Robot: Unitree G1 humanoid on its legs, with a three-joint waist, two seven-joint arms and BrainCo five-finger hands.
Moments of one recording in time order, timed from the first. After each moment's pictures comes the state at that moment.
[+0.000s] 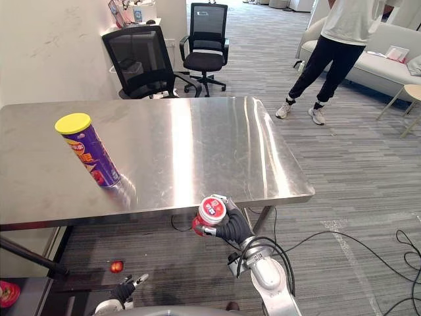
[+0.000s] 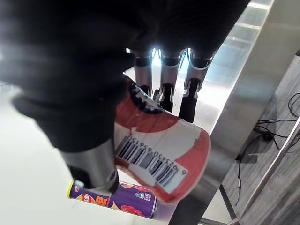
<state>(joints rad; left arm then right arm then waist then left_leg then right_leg) 0.06 0.08 0.14 1.14 -0.06 -0.12 0.01 0.33 -0.19 0.25 -0.25 -0.15 -0.21 0.16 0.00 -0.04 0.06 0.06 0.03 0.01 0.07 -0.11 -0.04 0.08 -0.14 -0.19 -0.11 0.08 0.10</state>
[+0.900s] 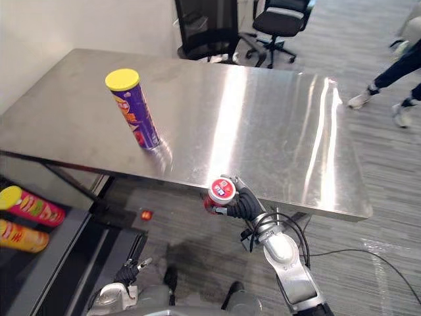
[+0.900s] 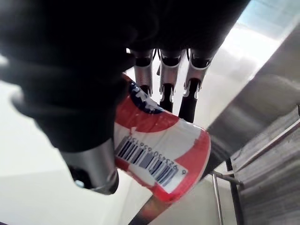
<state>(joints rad) 0.00 0.09 0.11 1.11 -0.08 -0.14 0.03 0.17 -0.35 0.19 -0.22 -0.10 -0.23 0.13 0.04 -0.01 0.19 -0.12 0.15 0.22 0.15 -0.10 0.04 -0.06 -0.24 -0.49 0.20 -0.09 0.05</state>
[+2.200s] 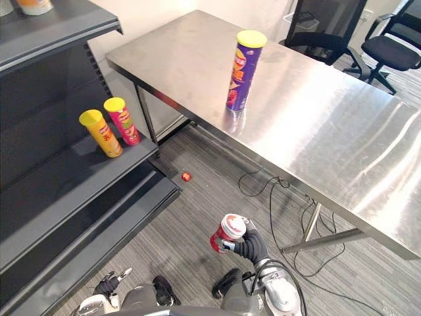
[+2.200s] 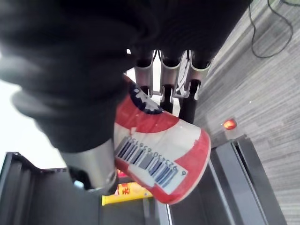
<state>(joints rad) 0.07 0.16 0.20 1.11 -0.15 -0.11 0.04 0.45 -0.19 0.20 -0.16 0.04 -0.18 0.16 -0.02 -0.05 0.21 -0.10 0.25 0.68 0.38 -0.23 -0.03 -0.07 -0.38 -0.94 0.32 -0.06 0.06</state>
